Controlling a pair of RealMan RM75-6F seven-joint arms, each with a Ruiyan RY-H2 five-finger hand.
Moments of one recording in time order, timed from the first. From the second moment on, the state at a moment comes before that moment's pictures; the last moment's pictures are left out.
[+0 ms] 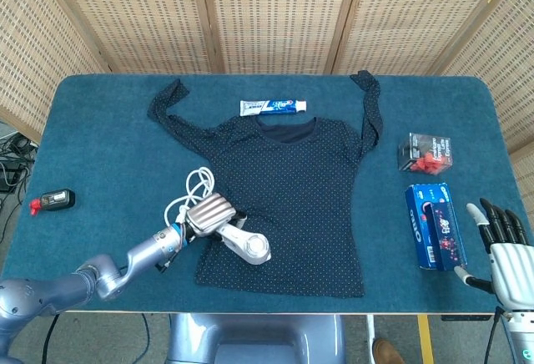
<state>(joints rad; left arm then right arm) -0.92 -1.74 0.08 -1.01 1.67 0.98 -0.38 0.04 -1.00 0.06 -1.76 -1.52 1.52 -0.03</state>
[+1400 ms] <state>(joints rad) -0.87 -1.68 0.04 -1.00 1.61 1.00 -0.39 0.03 -1.00 0.05 -1.77 -1.56 1.54 -0.04</state>
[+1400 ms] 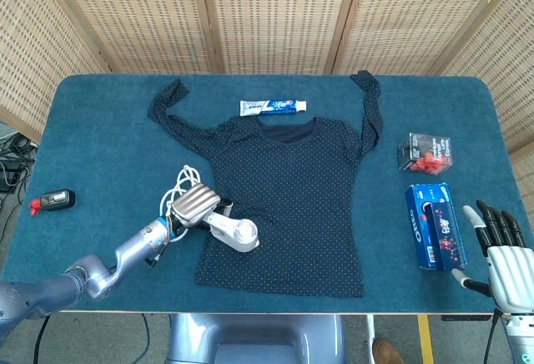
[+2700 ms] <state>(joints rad) -0.82 -1.82 -0.15 -0.37 1.32 0.79 -0.60 0.04 -1.01 0.04 -1.78 -1.56 1.51 -0.08</state>
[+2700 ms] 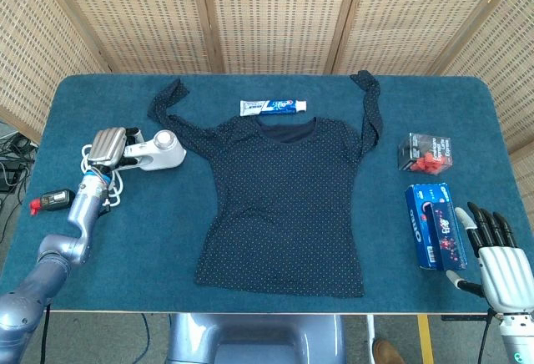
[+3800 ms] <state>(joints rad) -0.70 -1.67 -0.09 -0.64 1.43 1.09 -0.67 0.02 -0.99 0.01 -1.80 -1.65 1.56 -0.04</state>
